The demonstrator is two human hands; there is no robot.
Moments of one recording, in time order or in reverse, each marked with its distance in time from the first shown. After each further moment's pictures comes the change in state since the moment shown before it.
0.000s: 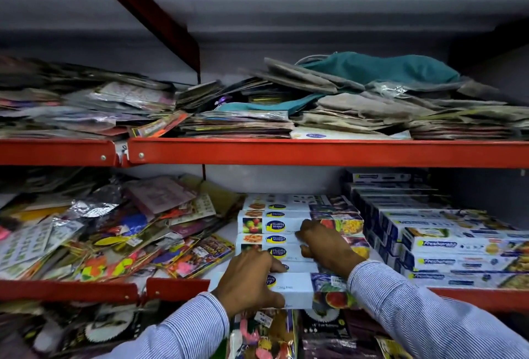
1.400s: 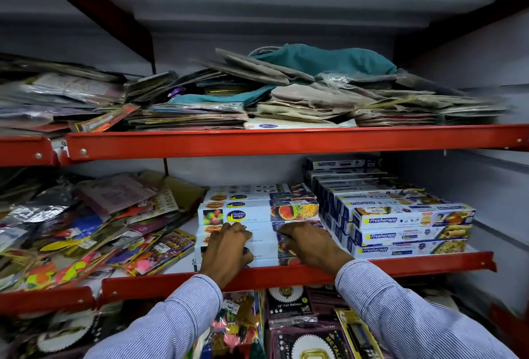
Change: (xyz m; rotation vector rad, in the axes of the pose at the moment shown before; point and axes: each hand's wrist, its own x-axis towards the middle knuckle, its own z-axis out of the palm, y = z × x) left_hand 0.057 -0.001 0.053 0.143 0.139 -0.051; right_hand -0.071 0.030 -0.005 0.304 0.040 0.131
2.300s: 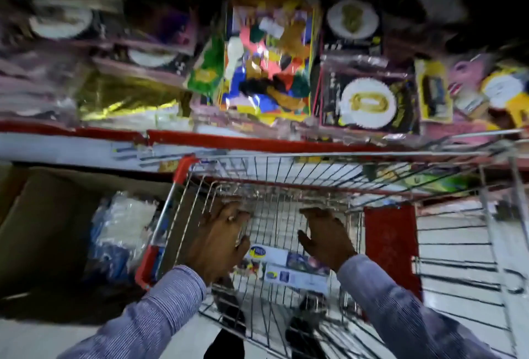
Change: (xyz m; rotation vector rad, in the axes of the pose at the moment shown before) left_hand -0.412 0.000 0.217 -0.207 -0.643 -0.187; right_hand -0.321 -0.045 0.371 0.179 -0.702 0.207
